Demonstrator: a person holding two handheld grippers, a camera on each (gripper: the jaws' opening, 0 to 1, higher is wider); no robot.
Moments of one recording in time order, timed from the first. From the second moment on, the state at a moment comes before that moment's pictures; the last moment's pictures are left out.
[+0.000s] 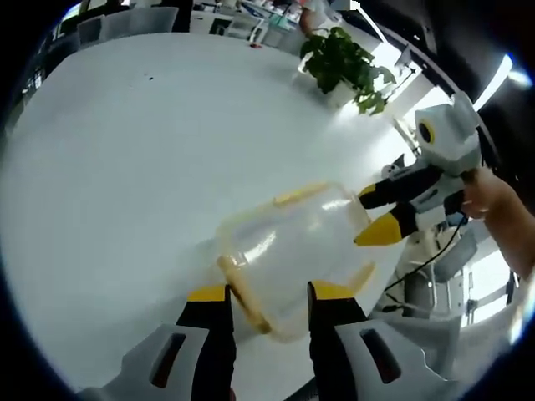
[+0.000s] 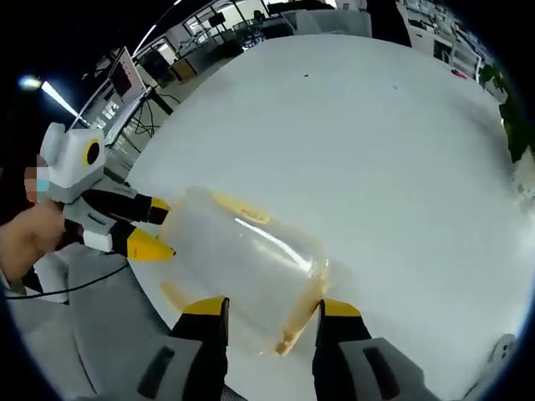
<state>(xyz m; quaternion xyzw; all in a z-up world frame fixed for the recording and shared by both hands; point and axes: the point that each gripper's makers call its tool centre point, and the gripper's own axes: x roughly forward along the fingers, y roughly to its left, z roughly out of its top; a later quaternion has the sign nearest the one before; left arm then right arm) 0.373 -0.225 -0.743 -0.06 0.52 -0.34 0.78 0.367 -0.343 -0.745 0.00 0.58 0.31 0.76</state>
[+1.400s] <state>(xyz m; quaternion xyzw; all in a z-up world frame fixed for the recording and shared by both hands) 0.378 -0.215 -0.729 -0.06 0.48 -0.36 0.80 0.359 -0.337 -0.734 -0.03 0.54 0.33 0.77</state>
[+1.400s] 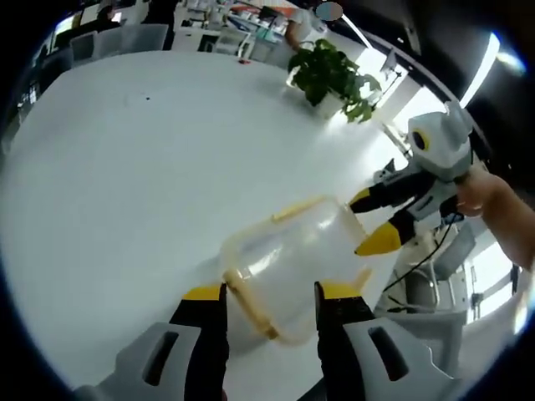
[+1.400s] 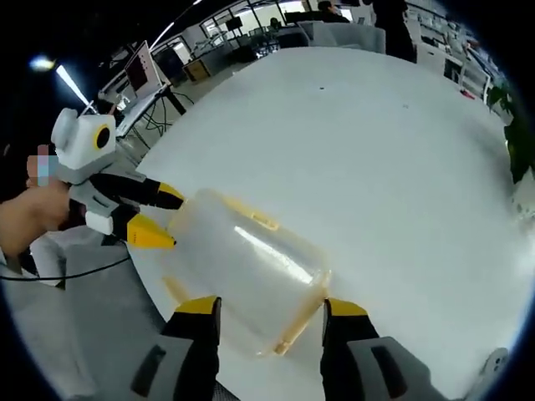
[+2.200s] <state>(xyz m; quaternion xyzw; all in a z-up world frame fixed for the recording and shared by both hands) 0.367 -0.206 -0.707 0.11 0.41 -0.44 0.79 0.359 -0.334 -0.709 -0.12 0.49 0.37 0.78</state>
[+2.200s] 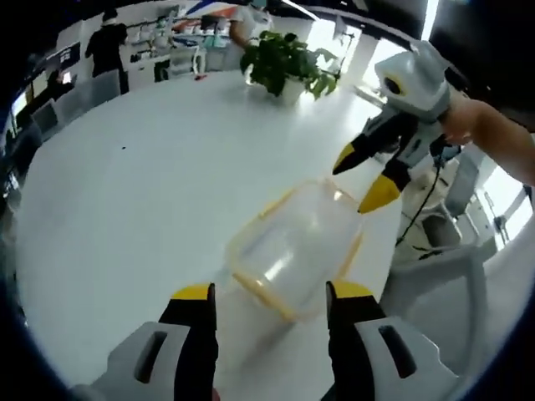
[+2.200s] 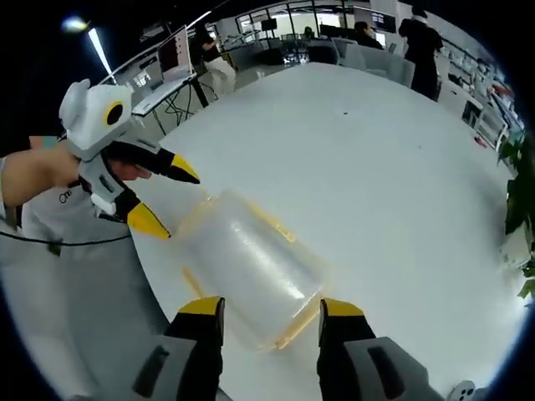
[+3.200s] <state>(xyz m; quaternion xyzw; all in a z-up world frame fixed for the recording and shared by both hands) 0.359 -0.249 -0.674 0.21 0.27 -0.58 0.74 0.361 -0.291 -0.677 -0.28 0.32 0.54 0.73</state>
